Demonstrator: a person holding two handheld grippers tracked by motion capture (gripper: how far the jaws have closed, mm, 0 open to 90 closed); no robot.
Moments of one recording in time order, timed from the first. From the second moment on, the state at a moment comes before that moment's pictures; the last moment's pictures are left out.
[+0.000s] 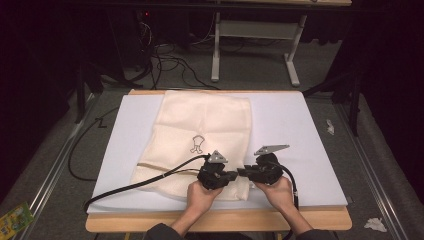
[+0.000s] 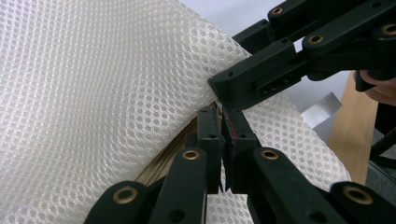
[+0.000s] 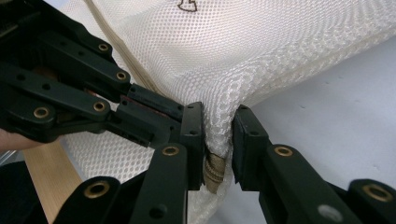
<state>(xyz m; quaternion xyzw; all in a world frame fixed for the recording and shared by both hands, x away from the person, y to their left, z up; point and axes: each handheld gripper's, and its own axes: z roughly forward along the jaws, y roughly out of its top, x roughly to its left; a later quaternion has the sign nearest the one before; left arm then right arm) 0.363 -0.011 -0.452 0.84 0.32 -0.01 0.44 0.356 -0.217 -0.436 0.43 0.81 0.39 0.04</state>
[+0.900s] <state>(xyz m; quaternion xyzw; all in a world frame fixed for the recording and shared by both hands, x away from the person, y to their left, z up) 0.359 -0.004 -0.445 0.85 0.31 0.03 0.42 0.354 -0.222 -0.432 0.43 0.82 0.38 0.04</state>
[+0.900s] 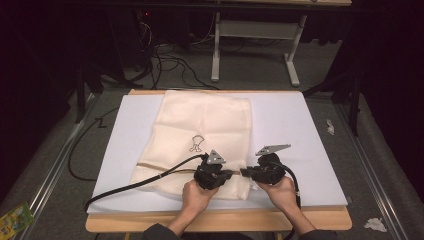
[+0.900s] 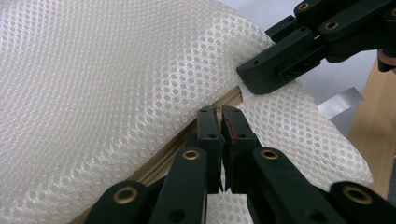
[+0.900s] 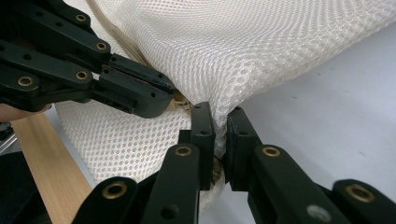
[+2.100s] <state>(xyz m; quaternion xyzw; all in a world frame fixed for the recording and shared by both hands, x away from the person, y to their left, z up) 0.359 0.001 -0.443 0.85 0.30 0.03 0.43 0.352 -0.219 -0.432 0.42 0.83 0.37 0.07</state>
